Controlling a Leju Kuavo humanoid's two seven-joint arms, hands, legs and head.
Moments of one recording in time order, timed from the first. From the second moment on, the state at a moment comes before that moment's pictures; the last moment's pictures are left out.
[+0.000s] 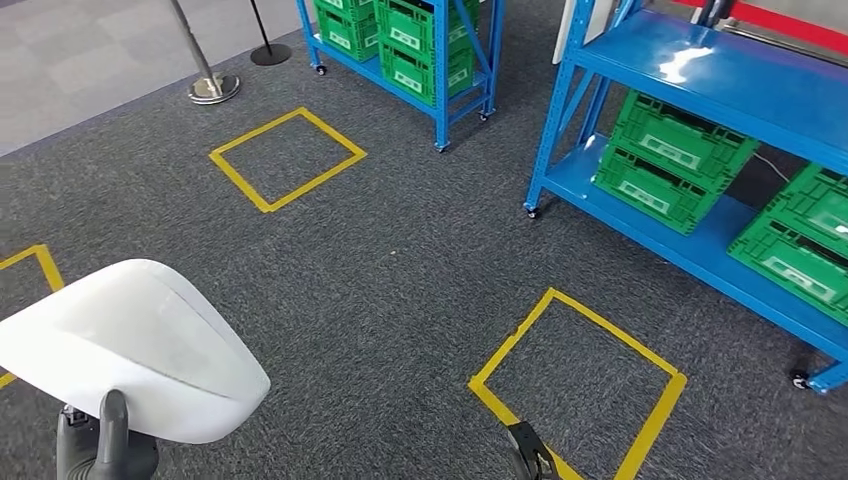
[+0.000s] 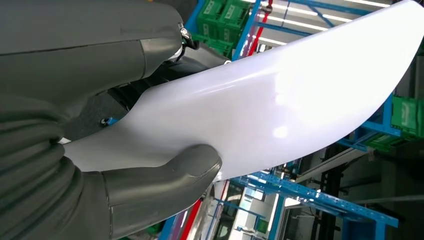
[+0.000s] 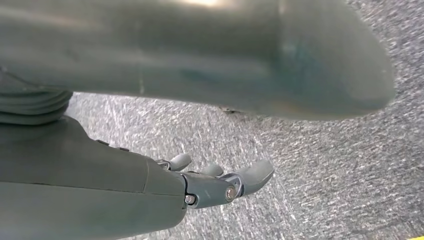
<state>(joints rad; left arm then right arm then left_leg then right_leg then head) 0.17 0.05 -0.13 -1.66 0.46 -0.26 -0.60 -0.04 0.13 -0.43 -0.17 0.45 0.06 -0.01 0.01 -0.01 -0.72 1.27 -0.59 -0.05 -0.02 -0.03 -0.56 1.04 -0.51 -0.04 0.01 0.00</state>
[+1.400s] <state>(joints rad) 0.10 0.00 -0.13 -1.59 0.42 -0.29 -0.57 -0.04 0.12 -0.41 -0.17 0.51 0.07 -0.01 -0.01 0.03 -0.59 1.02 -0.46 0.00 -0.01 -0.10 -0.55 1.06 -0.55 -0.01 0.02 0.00</state>
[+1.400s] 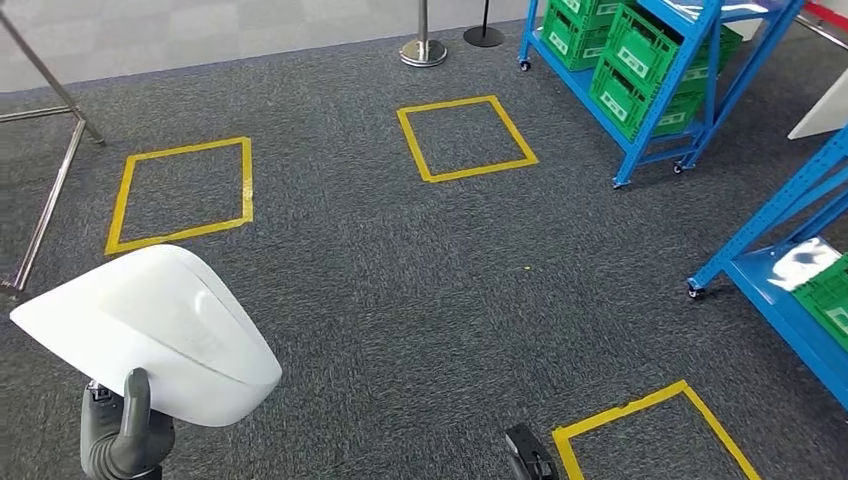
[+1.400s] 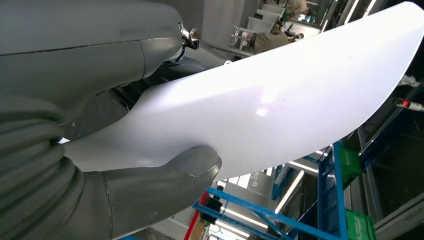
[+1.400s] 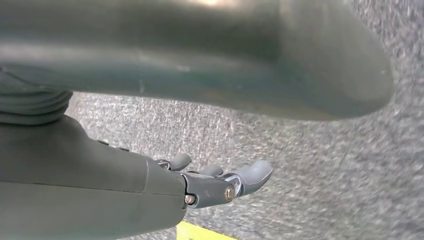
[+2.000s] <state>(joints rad) 0.01 0.02 -0.14 -1.49 0.47 -0.31 -0.59 -0.04 0.12 -0.41 -0.17 0.49 0.06 0.01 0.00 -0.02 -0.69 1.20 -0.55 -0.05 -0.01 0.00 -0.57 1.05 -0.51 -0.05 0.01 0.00</state>
